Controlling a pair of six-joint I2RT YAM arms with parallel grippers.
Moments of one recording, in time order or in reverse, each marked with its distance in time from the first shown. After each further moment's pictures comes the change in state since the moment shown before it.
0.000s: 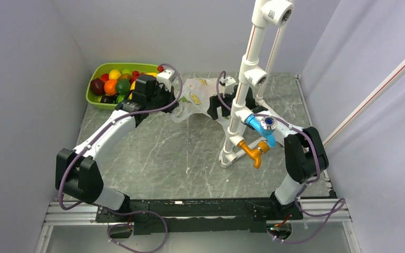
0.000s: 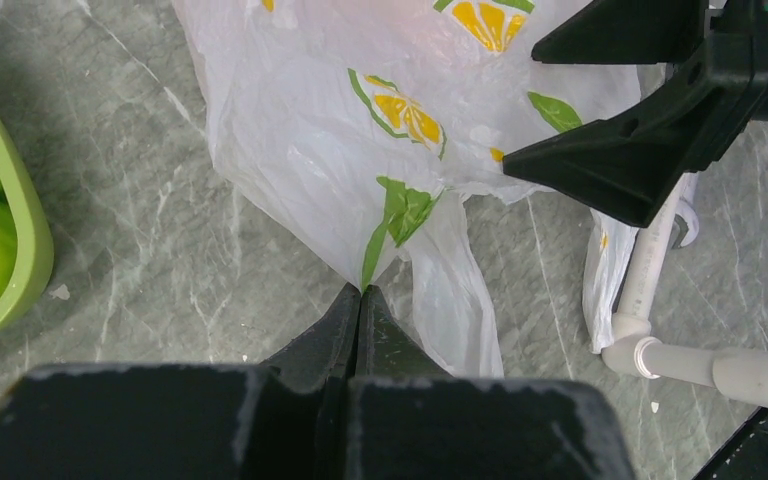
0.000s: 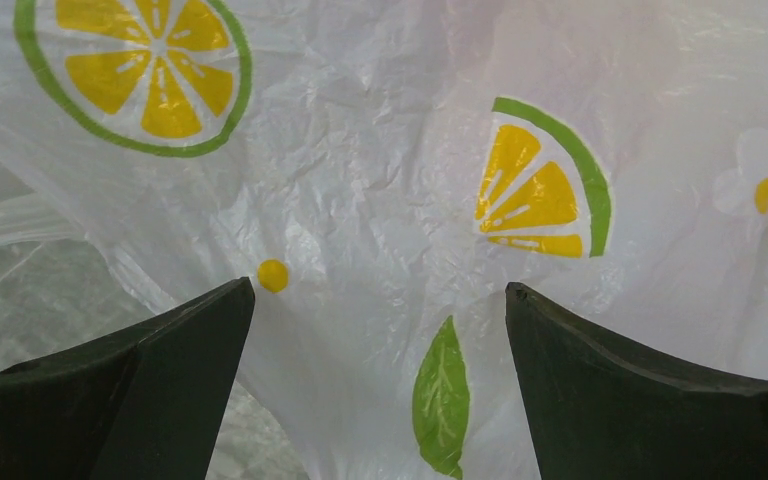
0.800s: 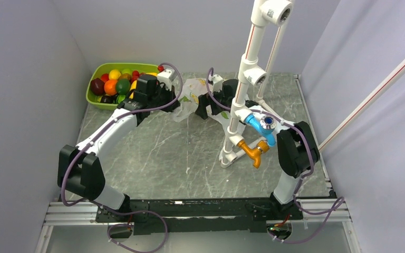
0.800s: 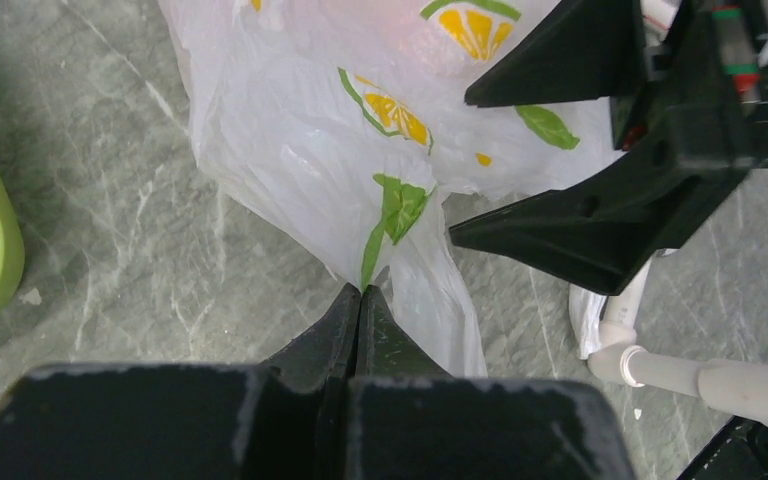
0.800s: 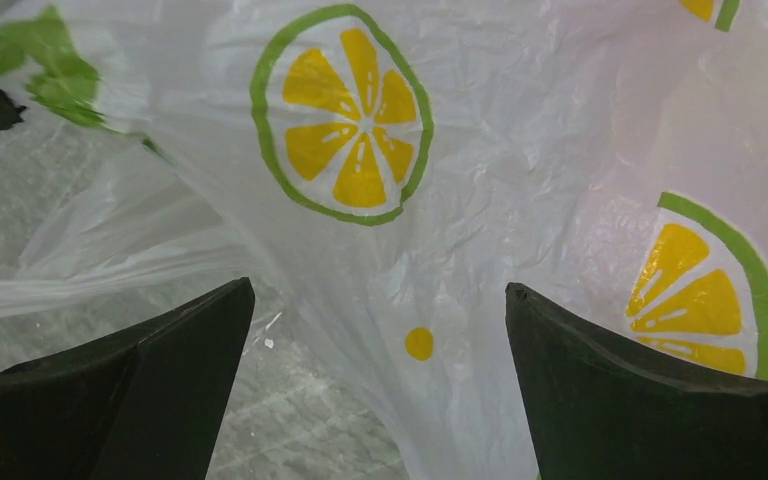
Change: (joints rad) left arm 0.005 0.036 0.006 0.016 0.013 -0.036; right arm 0.076 0.089 0.139 -0.058 -0.110 0.025
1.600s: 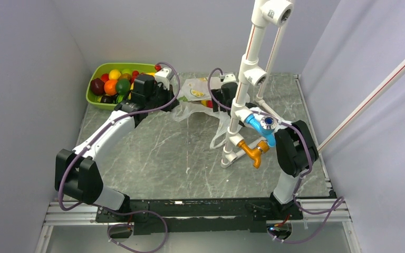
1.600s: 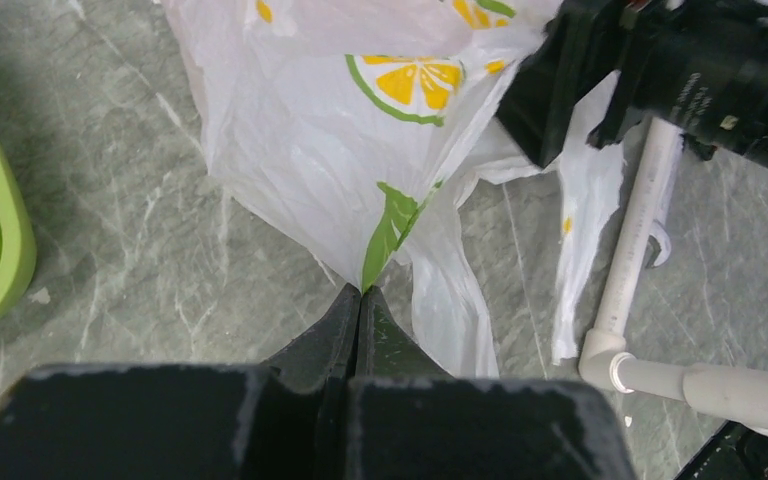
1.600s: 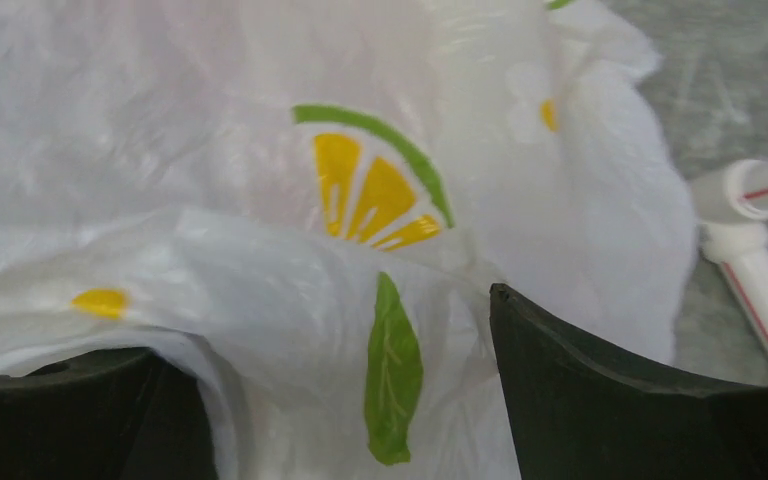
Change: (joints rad) left arm 0.010 -0.043 -0.016 0.033 0.011 -0.023; right arm 0.005 0.021 -0.023 -0.003 0.628 0.059
